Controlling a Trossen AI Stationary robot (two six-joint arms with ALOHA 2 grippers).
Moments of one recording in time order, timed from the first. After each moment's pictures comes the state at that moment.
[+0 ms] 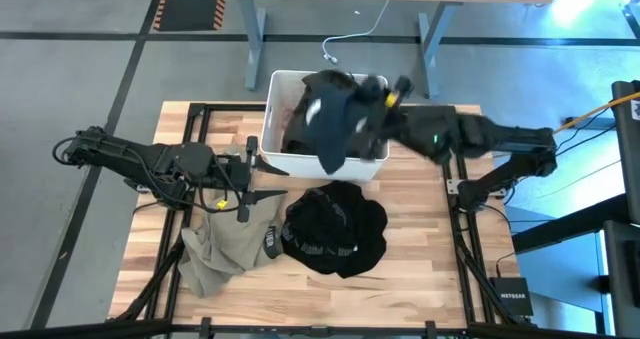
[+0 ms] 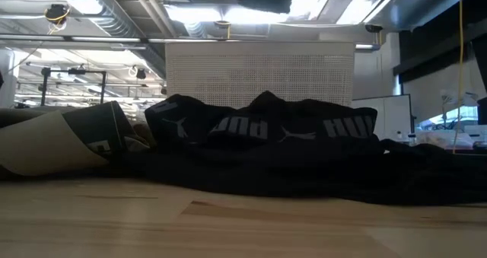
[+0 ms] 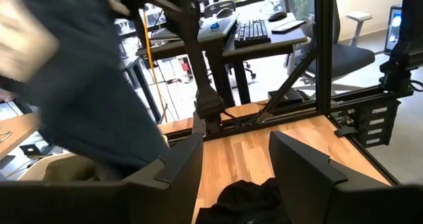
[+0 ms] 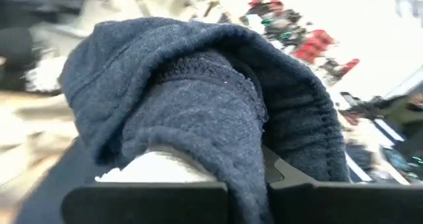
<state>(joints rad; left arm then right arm) -0.26 1.05 1.07 -0.12 -0.26 0.21 0.13 1.42 1.74 -0.63 0.76 -0.37</state>
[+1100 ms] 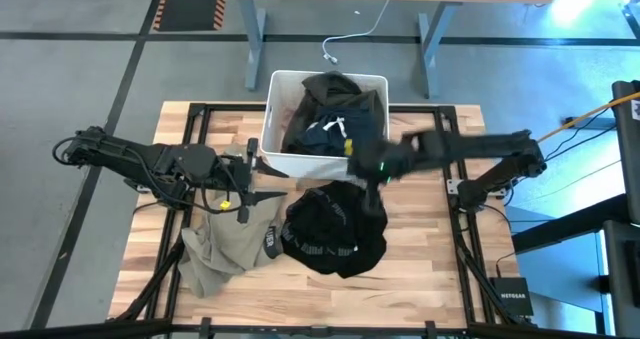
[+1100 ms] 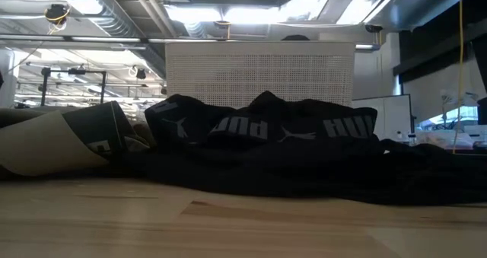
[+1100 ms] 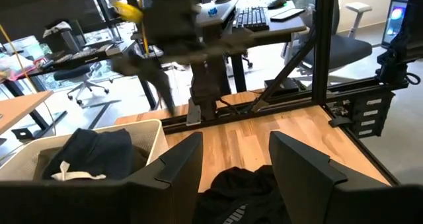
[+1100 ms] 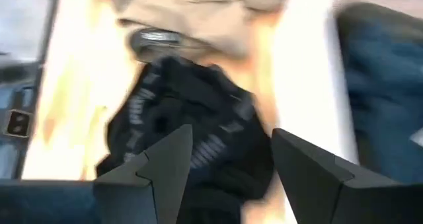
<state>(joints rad) -0.26 1.05 1.07 -0.18 -0.26 0.16 0.09 1.51 1.63 -1.03 0.03 0.10</state>
